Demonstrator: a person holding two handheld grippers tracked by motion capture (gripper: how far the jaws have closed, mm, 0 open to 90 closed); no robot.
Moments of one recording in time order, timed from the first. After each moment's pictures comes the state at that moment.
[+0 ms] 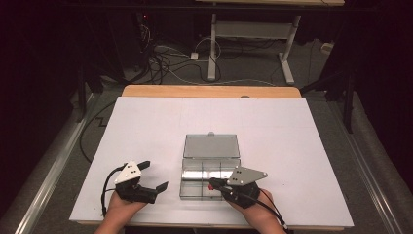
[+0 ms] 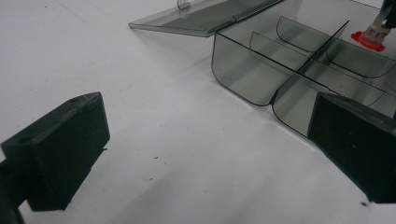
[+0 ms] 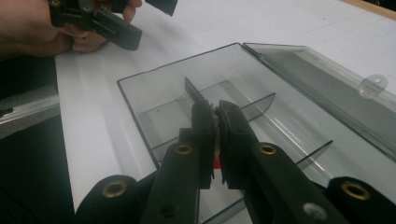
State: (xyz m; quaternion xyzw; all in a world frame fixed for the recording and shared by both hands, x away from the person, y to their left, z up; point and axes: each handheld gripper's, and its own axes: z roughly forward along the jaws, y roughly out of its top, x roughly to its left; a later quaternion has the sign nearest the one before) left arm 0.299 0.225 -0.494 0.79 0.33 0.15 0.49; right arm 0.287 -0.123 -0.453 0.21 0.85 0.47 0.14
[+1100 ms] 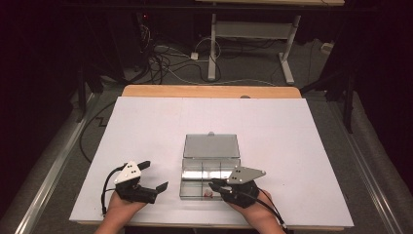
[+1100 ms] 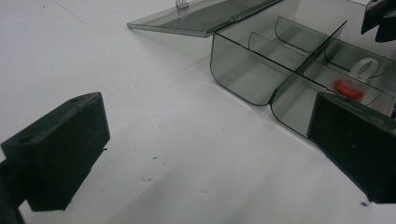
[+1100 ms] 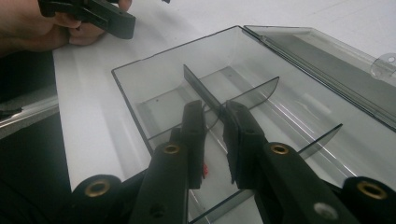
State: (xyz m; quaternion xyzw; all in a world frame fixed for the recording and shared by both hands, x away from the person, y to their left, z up) left arm 0.300 0.225 -0.494 0.79 0.33 0.15 0.49; right arm 0.292 -0.125 -0.460 0.23 0.85 0.46 0.12
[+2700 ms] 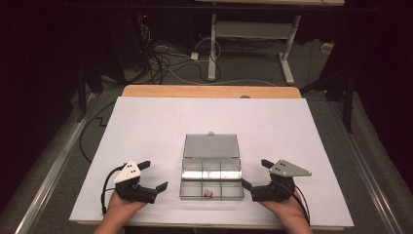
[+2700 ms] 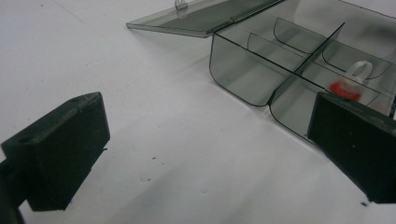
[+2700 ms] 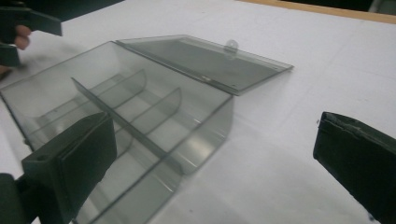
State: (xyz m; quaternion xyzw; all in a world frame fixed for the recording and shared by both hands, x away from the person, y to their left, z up) left arm 0.300 0.226 -0.494 0.79 0.33 0.14 0.49; right arm 0.301 -0.216 -0.461 0.36 0.77 0.49 0.20
